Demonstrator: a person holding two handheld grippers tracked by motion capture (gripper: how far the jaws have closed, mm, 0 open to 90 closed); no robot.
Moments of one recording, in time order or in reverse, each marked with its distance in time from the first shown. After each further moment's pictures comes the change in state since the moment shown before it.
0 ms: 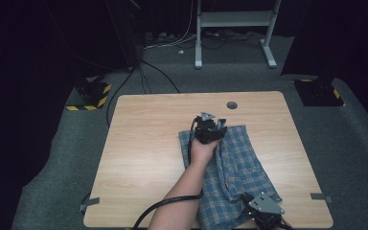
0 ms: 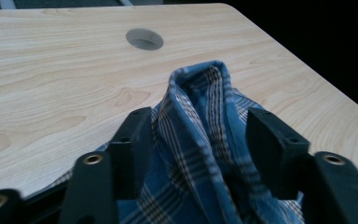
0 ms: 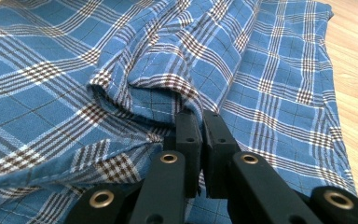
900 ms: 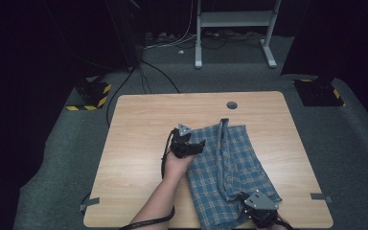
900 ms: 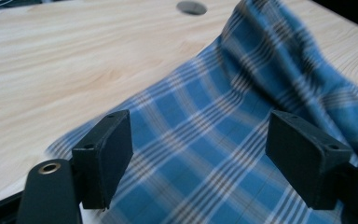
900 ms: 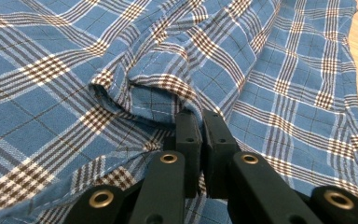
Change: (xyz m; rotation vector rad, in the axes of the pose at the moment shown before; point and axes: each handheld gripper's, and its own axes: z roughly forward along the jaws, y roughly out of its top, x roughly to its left) left arm 0.032 -0.043 -0.080 0.029 0.118 0.104; right arm 0.002 0.005 0.010 0.041 0.032 -0.035
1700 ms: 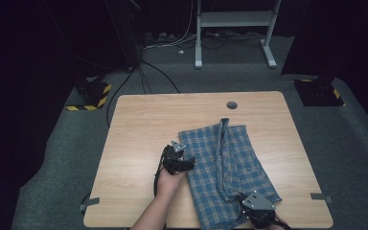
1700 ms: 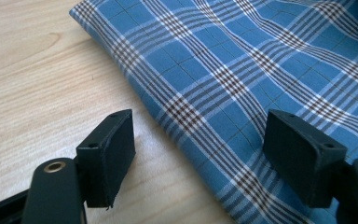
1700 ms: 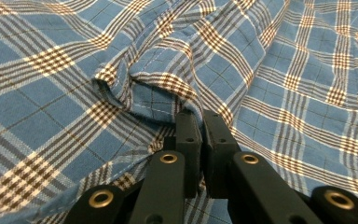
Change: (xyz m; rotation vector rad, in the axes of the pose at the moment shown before) left arm 0.004 -0.056 -0.006 0.139 0.091 -0.012; right arm 0.004 -0.001 0.005 0.016 0.003 -0.005
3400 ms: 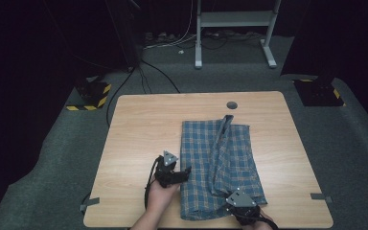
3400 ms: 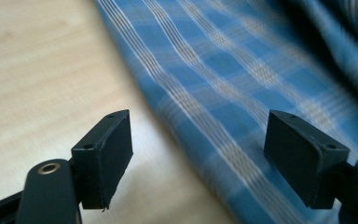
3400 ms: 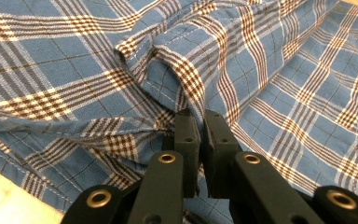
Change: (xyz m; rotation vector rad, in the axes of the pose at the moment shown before) left arm -0.010 -0.034 -0.048 -0.043 -0.055 0.026; right arm 0.027 0.026 0.018 0.026 -0.009 -0.062
